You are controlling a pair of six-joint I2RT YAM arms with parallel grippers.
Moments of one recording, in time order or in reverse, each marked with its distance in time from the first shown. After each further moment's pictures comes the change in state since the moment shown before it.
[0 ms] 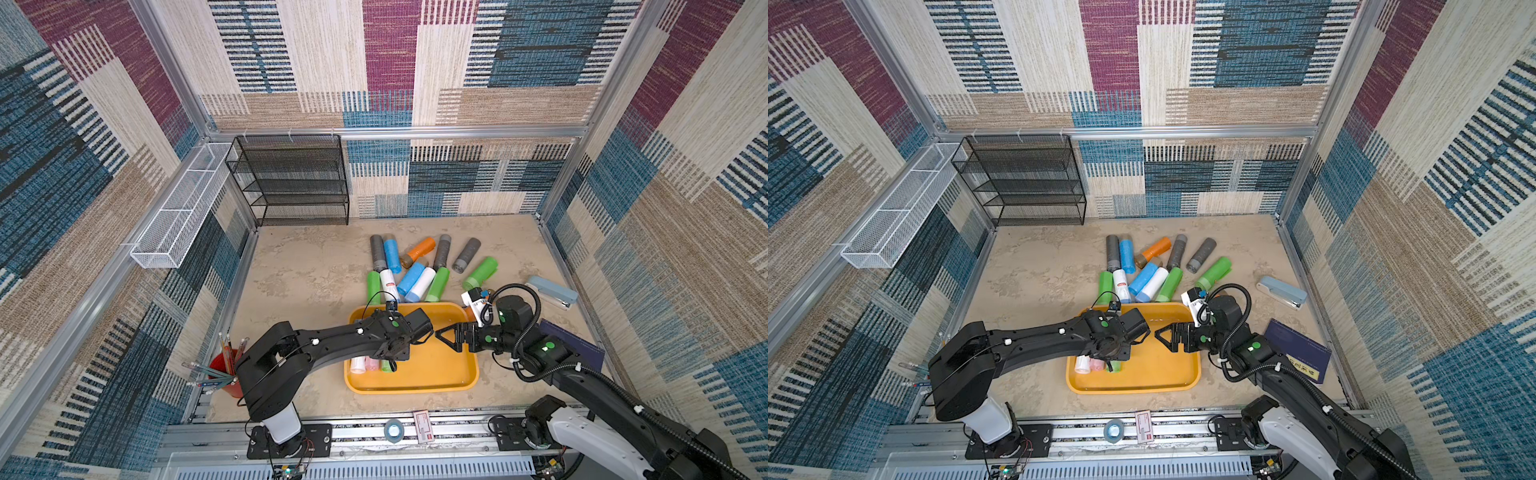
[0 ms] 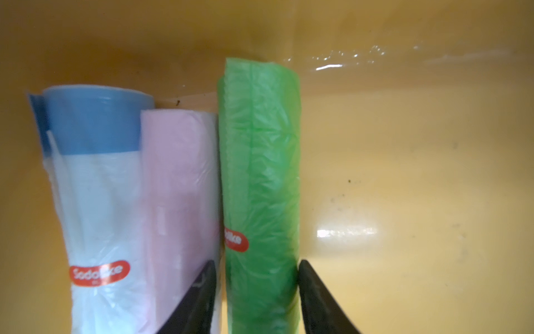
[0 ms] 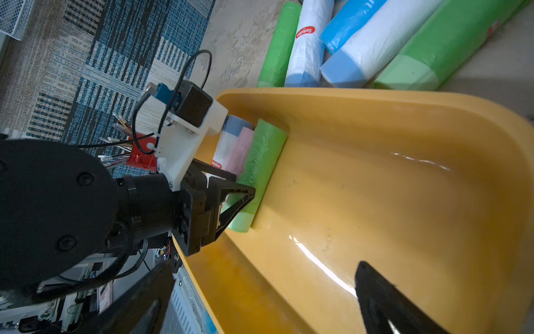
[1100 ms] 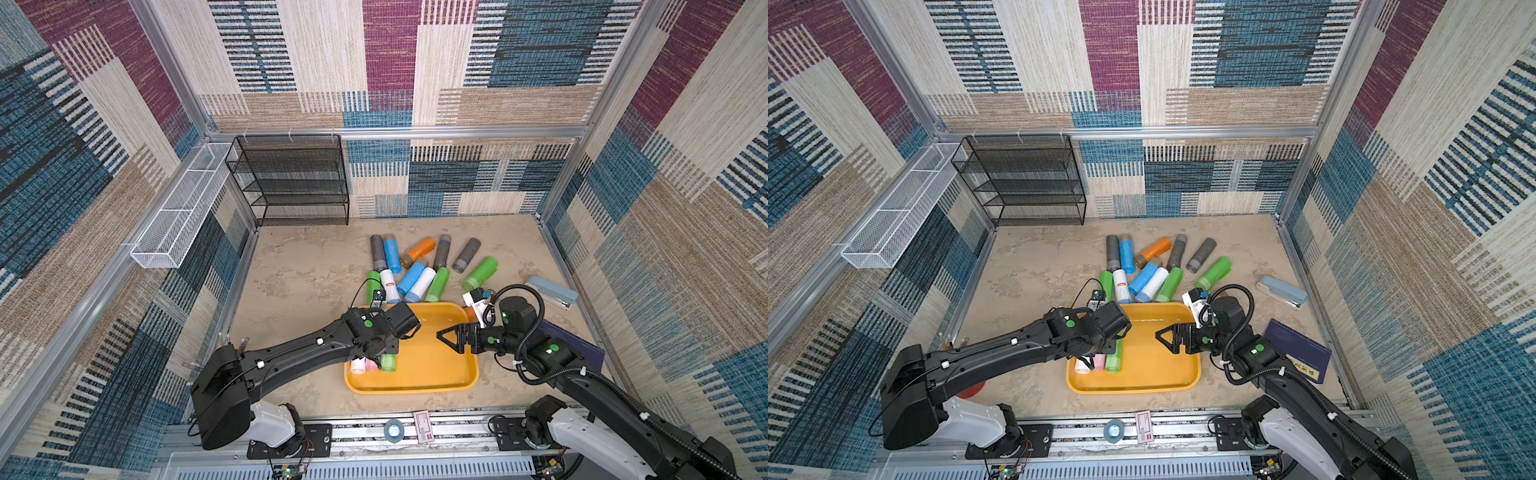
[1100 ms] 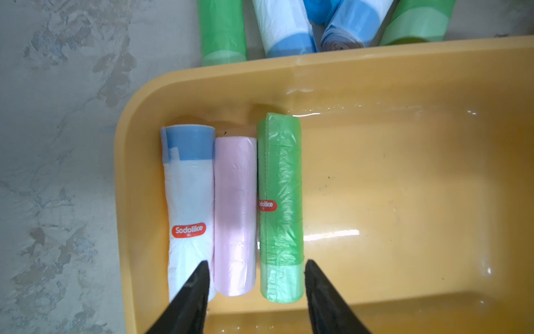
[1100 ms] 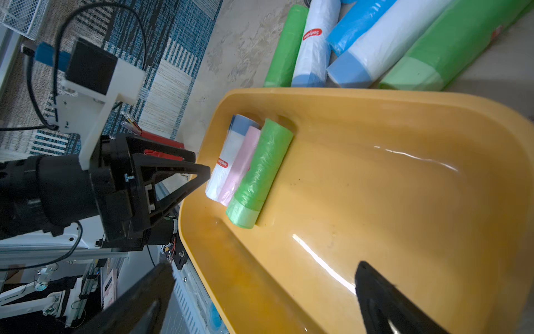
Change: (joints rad) left arm 0.004 -0.267 -0.008 -0.088 -0.073 0.056; right arm 0.000 -0.035 0.010 -0.021 -0.018 0.001
